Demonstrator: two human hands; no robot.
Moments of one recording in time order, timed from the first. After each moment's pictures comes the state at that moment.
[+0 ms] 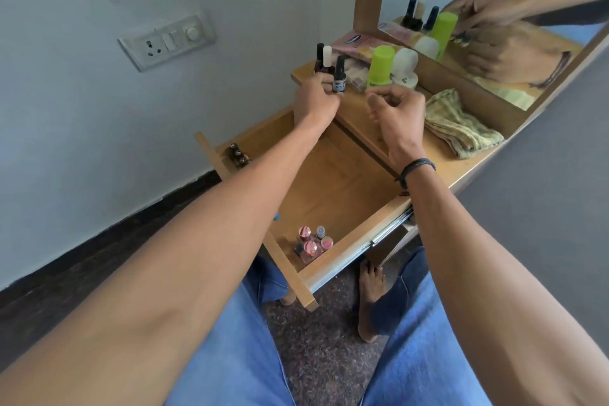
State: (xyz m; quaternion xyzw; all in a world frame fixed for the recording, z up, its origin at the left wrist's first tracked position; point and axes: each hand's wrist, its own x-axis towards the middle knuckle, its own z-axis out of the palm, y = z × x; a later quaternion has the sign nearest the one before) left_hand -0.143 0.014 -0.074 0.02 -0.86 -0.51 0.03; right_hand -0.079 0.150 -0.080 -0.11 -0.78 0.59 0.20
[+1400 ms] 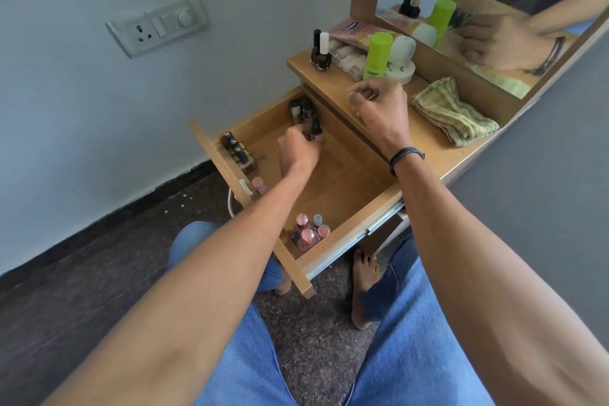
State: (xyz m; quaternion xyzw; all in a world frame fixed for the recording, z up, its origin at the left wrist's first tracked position) left_hand -0.088 -0.008 -0.154 0.14 -0.86 -0.48 0.03; right_hand -0.075 0.136 -0.077 -0.08 -0.85 0.50 0.15
